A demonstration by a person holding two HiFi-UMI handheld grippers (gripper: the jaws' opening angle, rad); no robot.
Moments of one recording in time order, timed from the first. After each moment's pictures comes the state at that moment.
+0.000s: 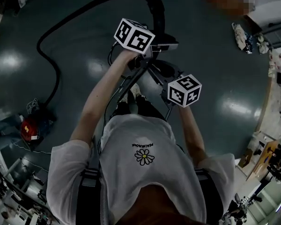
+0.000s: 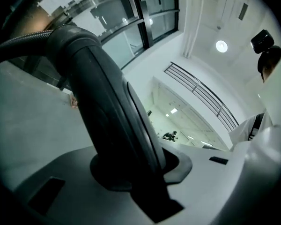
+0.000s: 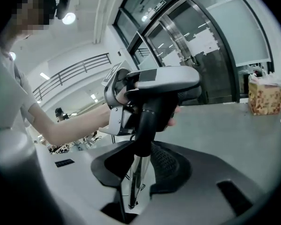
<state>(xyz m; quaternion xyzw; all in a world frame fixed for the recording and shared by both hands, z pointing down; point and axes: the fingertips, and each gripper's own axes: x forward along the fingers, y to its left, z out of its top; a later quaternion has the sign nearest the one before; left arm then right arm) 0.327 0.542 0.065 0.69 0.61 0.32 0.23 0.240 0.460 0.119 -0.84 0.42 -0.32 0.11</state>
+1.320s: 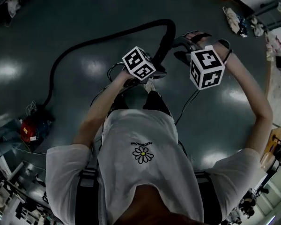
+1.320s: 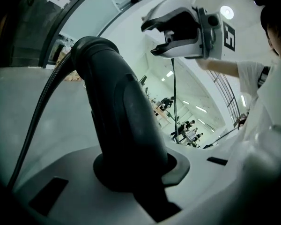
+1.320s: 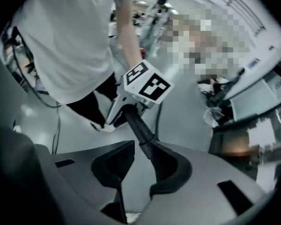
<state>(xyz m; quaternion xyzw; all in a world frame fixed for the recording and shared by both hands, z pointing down) 0.143 0.671 0.192 0.59 0.67 0.44 0.06 0.214 0.649 0.086 -0.47 0.59 -0.24 -0.61</state>
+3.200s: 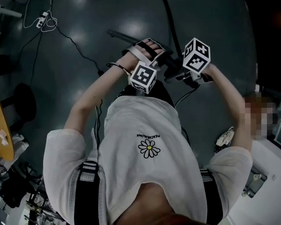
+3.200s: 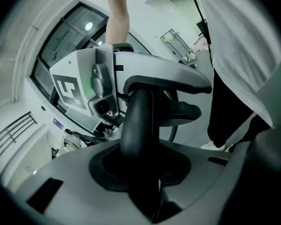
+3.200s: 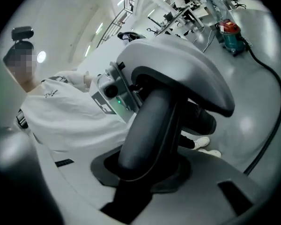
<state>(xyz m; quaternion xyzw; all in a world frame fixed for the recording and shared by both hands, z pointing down) -0.075 0.580 0.155 0.86 0.04 0.29 -0.42 -0.137 0.654 0.154 0.07 0.78 -0.48 -0.39</state>
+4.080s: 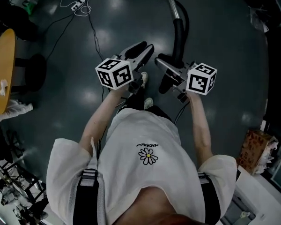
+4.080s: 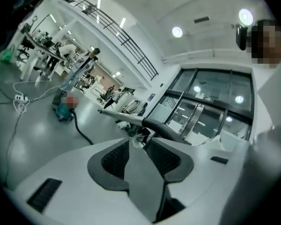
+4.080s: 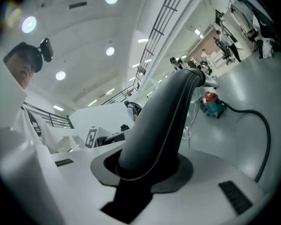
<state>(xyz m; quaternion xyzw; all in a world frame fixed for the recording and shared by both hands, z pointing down) -0.223 0.635 0.068 0.87 -0.35 -0.05 0.34 -0.194 0.681 0.059 -0.21 0.90 -0.38 0.00</state>
